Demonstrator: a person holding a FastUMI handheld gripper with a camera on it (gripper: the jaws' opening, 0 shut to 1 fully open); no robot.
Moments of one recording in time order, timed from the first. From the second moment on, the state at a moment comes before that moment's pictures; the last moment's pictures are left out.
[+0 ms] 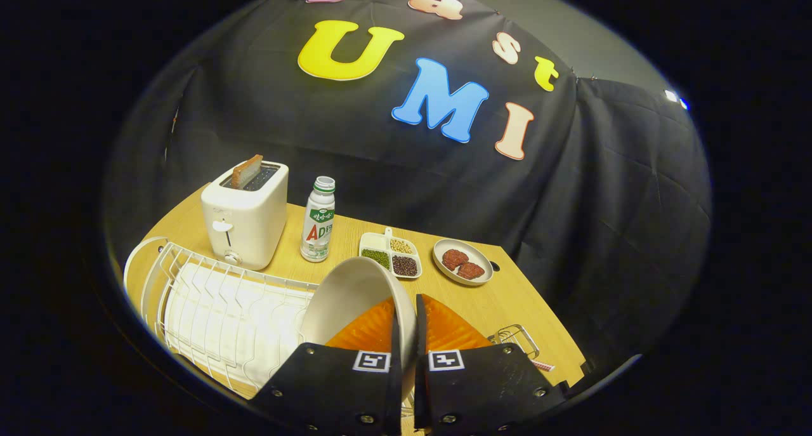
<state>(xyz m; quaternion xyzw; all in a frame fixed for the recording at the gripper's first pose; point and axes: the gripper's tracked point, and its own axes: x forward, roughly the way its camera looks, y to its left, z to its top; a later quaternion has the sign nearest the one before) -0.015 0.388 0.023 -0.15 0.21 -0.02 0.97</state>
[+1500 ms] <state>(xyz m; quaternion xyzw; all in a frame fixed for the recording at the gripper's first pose) -0.155 0.339 0.076 -0.17 0.17 -0.02 0.97</state>
